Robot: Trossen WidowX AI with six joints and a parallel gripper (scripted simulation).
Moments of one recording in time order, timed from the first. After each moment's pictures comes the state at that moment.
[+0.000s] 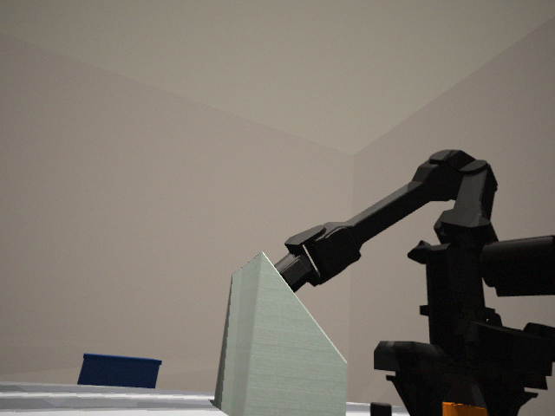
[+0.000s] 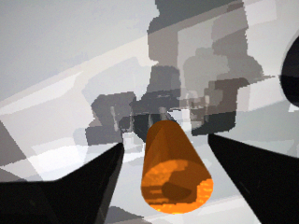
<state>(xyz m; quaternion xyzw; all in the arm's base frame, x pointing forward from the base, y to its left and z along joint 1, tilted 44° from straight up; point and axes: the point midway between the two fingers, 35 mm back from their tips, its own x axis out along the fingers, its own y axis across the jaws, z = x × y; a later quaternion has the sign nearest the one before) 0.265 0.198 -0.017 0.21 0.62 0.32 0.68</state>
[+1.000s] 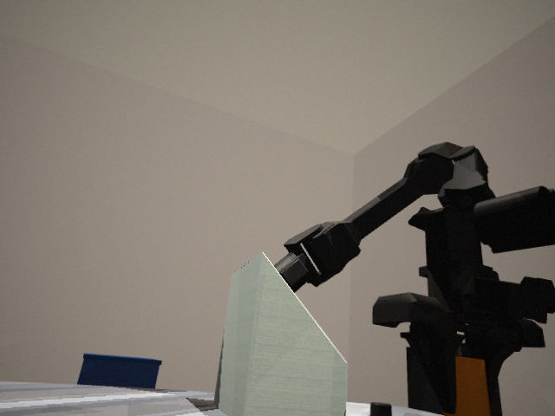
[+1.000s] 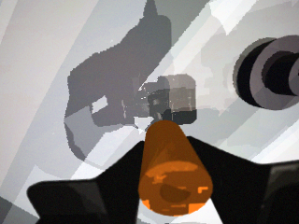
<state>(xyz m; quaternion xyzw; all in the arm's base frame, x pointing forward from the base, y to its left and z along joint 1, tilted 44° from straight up) 0.275 0.163 0.009 0.22 0.63 0.31 0.68</state>
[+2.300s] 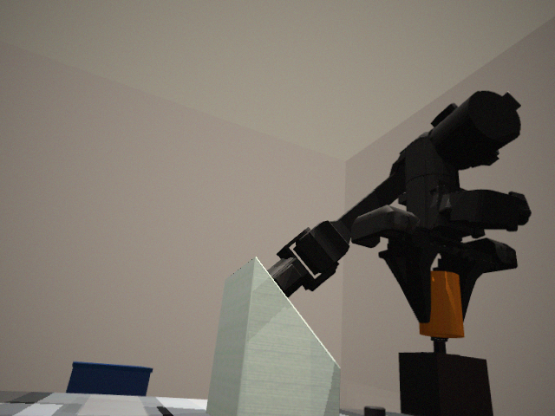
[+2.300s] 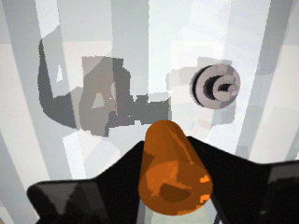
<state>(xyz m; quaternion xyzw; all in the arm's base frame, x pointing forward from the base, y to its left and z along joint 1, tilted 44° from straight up) 0.295 0.084 0.046 0.21 0.63 0.32 0.68</state>
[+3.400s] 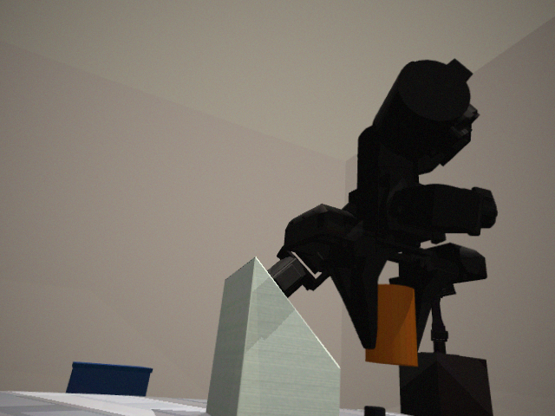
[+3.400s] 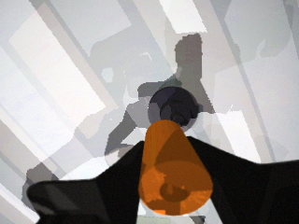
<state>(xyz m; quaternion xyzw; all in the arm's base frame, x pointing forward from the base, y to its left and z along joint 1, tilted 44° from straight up) 0.339 0.044 -0.038 0.21 0.63 0.32 0.68</state>
